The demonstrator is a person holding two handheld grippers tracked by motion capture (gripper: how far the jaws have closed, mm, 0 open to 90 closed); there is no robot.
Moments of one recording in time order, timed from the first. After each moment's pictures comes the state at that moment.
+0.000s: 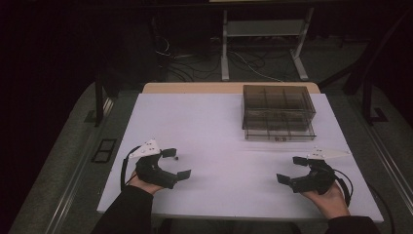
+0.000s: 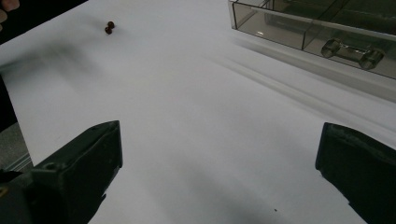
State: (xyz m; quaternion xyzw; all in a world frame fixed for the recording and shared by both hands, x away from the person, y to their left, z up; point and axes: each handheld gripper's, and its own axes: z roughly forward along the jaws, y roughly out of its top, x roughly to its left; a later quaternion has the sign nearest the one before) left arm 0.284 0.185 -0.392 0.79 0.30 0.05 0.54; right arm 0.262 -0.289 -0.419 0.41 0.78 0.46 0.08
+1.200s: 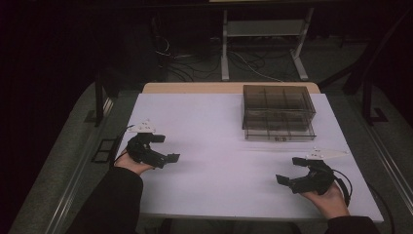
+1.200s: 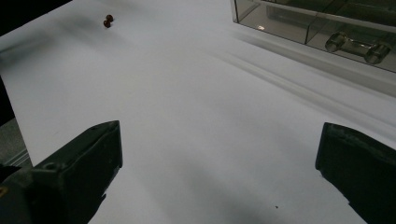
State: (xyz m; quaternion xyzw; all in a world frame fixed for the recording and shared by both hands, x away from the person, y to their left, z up) left arm 0.334 0.208 -0.369 0.83 0.32 0.05 0.45; right arm 0.262 -0.288 -0.421 0.41 0.79 0.45 0.08
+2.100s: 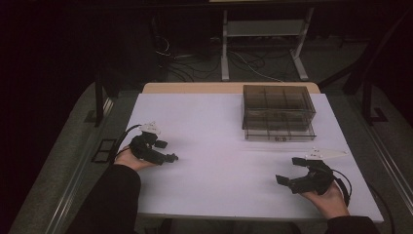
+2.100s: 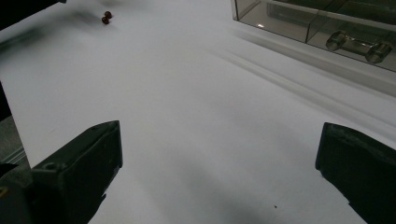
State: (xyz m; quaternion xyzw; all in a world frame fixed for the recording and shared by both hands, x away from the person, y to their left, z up) left arm 0.363 0.216 -0.400 0.89 0.30 0.03 0.35; right arm 0.263 -0.287 -0.422 0.41 0.79 0.45 0.08
